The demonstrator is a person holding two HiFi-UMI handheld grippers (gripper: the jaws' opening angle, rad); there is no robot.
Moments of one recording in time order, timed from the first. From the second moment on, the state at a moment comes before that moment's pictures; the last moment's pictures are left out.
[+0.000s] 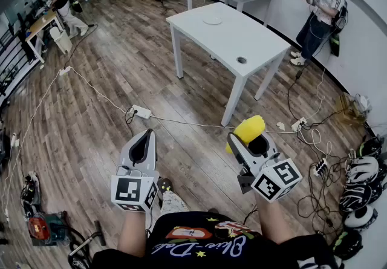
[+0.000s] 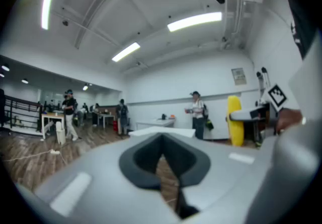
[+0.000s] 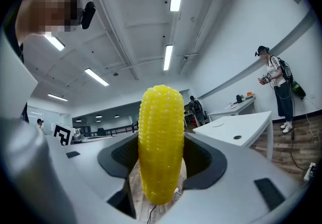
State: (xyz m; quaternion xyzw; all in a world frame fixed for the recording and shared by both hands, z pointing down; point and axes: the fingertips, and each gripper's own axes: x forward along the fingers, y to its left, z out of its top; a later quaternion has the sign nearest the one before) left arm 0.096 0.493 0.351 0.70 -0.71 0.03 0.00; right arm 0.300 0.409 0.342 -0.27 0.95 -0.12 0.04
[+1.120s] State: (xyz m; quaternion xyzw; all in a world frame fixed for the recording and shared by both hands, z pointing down) left arm -0.162 0.242 0.364 0.74 -0.67 0.06 0.01; right arm 0.076 0.174 0.360 -0.35 0.92 -0.14 0.04
